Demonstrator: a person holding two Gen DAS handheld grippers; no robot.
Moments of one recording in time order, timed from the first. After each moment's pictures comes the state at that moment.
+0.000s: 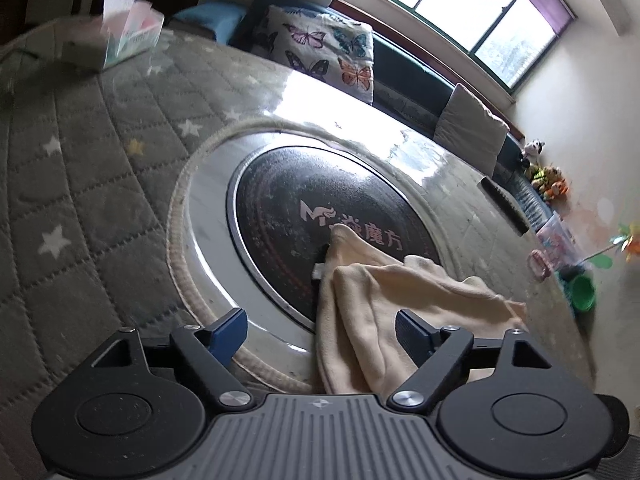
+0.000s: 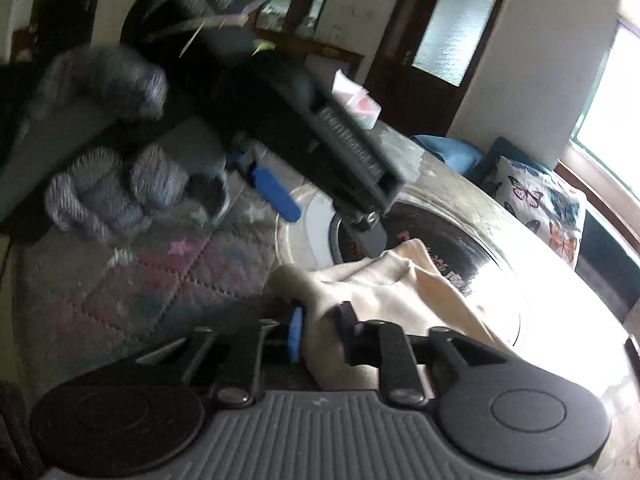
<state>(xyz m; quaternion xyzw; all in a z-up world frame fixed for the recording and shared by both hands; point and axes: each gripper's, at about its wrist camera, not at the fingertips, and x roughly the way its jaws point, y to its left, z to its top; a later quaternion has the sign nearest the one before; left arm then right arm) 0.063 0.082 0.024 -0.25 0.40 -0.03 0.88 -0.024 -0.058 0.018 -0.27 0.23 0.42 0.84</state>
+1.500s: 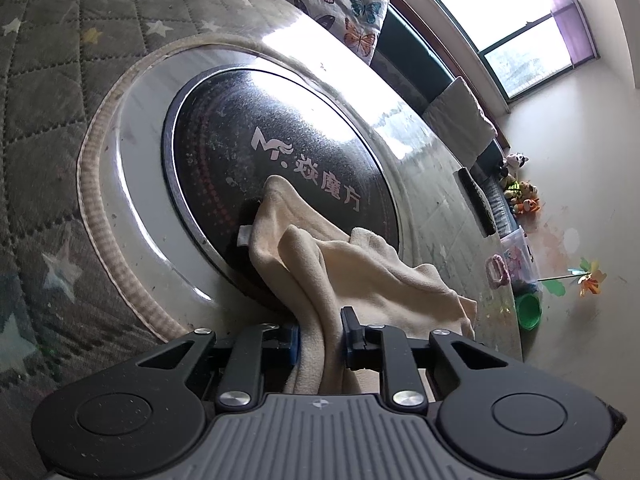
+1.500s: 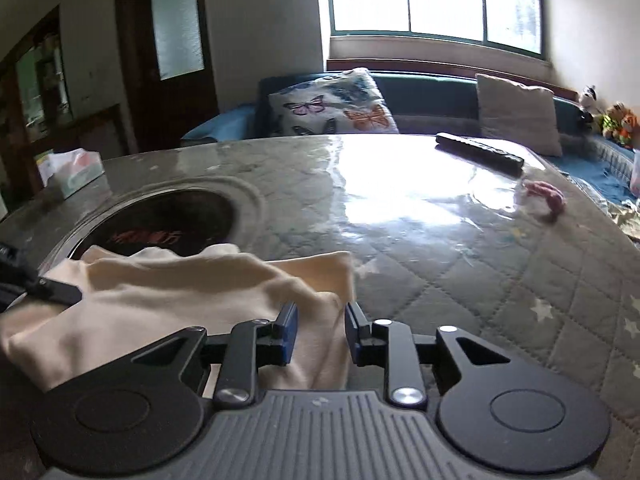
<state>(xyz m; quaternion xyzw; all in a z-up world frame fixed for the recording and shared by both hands) 0.083 0.058 0.000 -0.36 0.44 -0.07 0.82 0.071 -0.275 0.005 0.01 0.32 0.15 0.94</state>
